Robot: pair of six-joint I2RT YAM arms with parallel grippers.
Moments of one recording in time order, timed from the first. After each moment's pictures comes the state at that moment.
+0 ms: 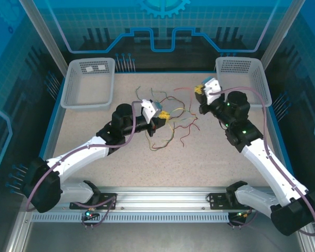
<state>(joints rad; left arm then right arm) -0.63 1.27 0.83 0.29 0.43 0.04 0.37 1.03 0.99 -0.04 -0.11 -0.22</state>
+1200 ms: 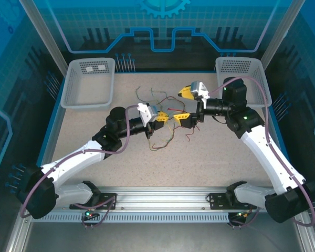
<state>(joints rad) -0.63 1.20 0.78 0.36 0.50 0.10 0.36 1.18 1.23 -0.37 -0.94 -0.31</state>
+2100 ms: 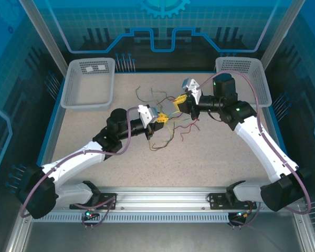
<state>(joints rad) -0.63 1.20 0.75 0.38 0.46 0.12 0.39 1.29 1.30 -0.48 -0.71 -0.31</state>
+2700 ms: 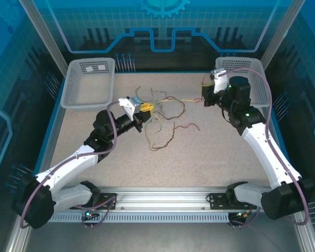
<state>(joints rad) -0.50 1.09 0.67 0.50 0.35 -0.09 0.22 1.19 1.18 -0.33 -0.19 0.03</state>
